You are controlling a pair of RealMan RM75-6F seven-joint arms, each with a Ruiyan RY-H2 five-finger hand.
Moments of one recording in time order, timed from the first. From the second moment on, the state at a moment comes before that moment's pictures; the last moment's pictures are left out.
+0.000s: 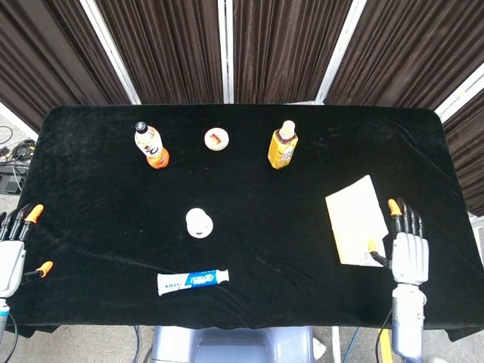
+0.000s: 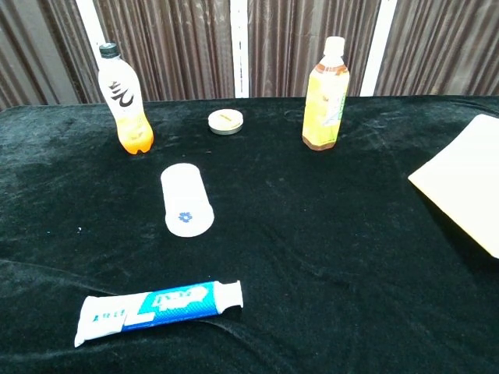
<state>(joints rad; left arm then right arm) -0.08 -1.12 -0.05 -1.70 1.43 1.48 0.23 0.15 -1.54 0.23 -1.52 -1.34 1.55 -0.15</state>
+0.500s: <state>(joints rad) -0.08 -1.12 -0.05 -1.70 1.43 1.48 0.23 0.13 -1.48 0.25 -1.61 -1.33 1.56 -0.14</state>
